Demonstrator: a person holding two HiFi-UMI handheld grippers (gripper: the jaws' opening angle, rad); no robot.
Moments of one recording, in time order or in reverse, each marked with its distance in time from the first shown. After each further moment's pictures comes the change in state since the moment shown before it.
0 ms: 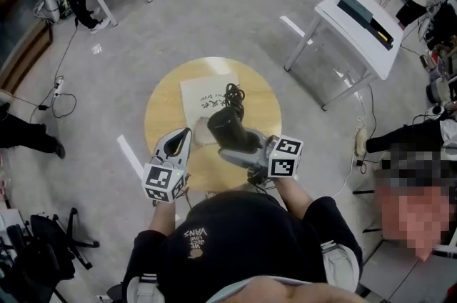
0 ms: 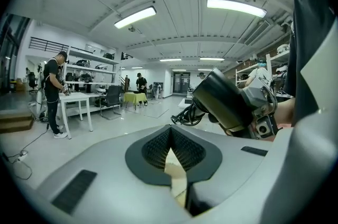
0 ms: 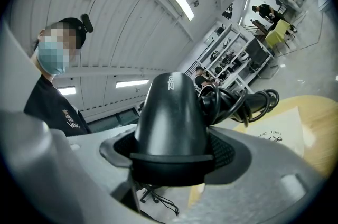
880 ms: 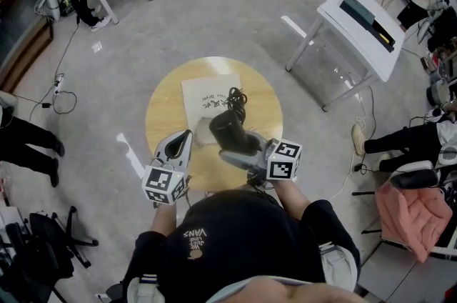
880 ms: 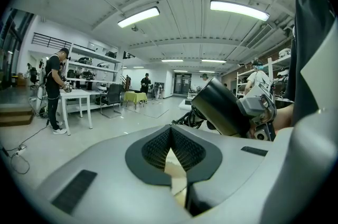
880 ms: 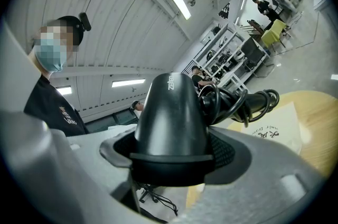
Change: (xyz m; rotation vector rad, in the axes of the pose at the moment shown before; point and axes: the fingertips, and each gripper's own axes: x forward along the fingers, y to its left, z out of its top) left arm -0.003 0.001 -0.003 -0.034 -0.009 0.004; right arm 0.001 -0.012 -0.013 0.015 0.008 -0.034
